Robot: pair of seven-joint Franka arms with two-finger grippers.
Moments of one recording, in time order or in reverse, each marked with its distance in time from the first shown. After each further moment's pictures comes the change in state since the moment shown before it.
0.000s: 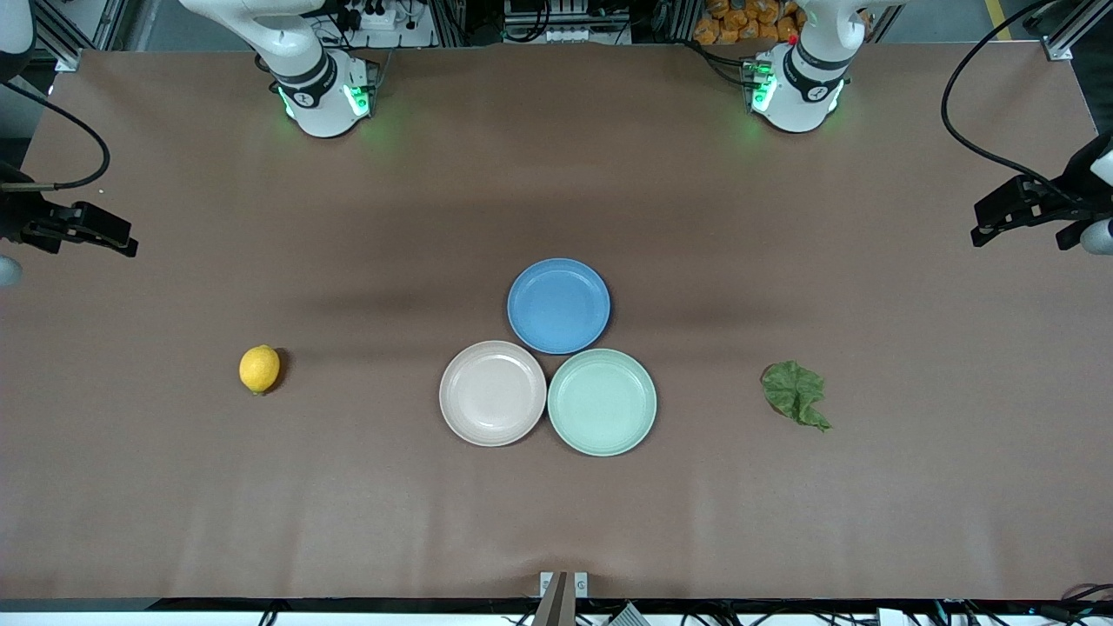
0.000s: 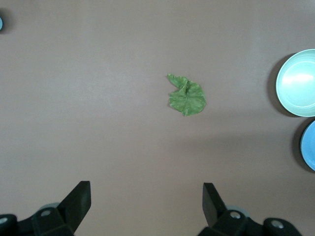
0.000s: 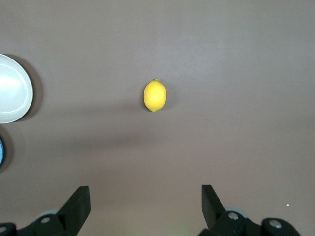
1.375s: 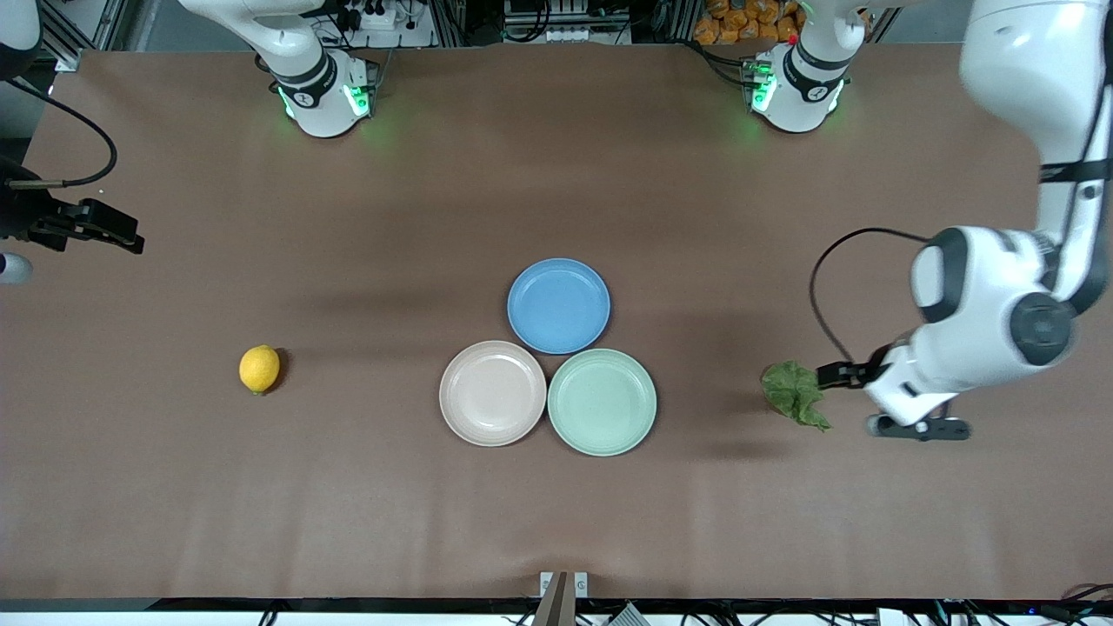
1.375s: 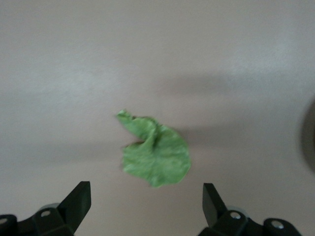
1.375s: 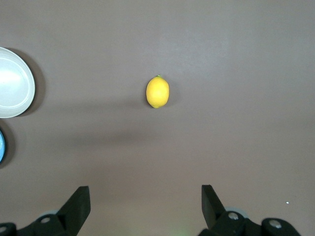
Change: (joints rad) left arm -0.103 0.502 -0.007 -0.038 -0.009 0.471 -0.108; right arm 0.015 0.003 -0.002 0.009 0.000 -0.020 0.000
